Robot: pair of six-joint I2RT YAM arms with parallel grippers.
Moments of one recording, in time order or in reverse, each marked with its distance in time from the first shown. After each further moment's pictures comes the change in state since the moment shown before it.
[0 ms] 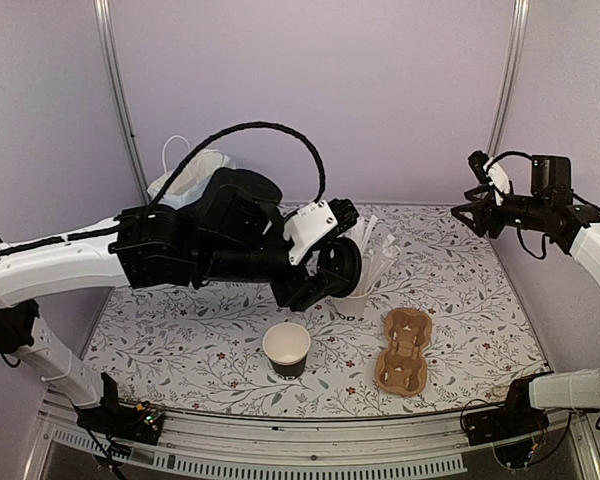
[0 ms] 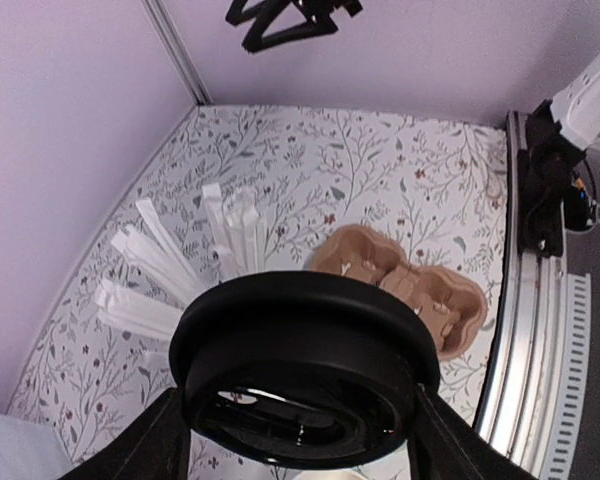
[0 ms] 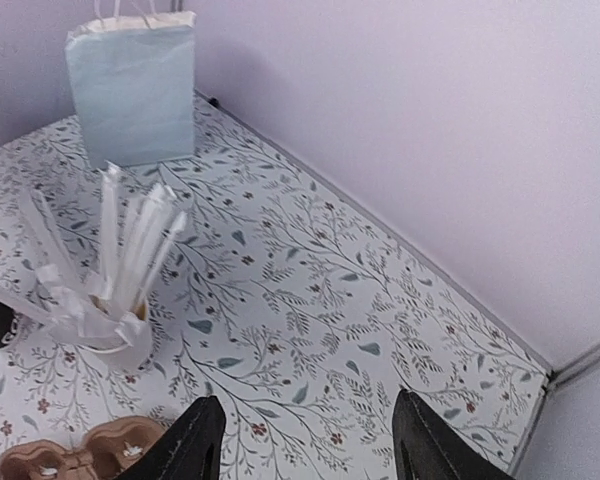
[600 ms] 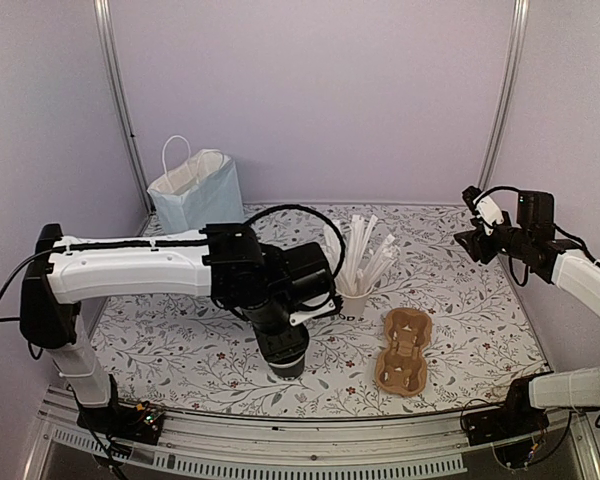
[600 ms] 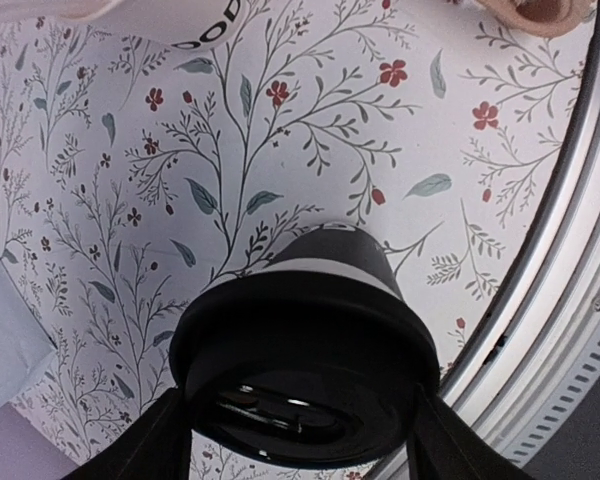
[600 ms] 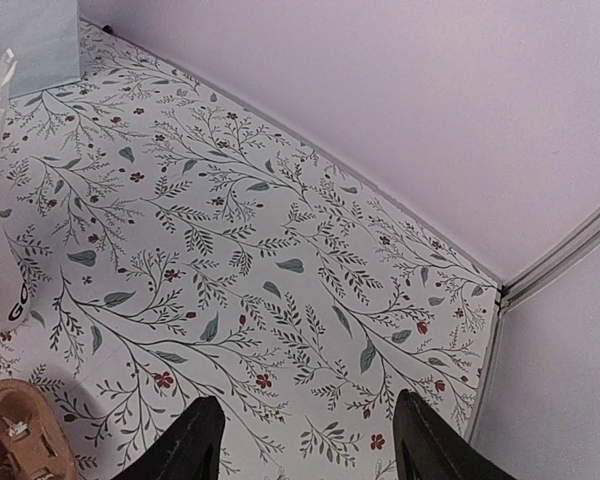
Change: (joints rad) left arm 0.000 0.298 0.121 -0.703 -0.051 -0.161; right arm -0.018 0.014 -0.324 0.329 0.304 -0.023
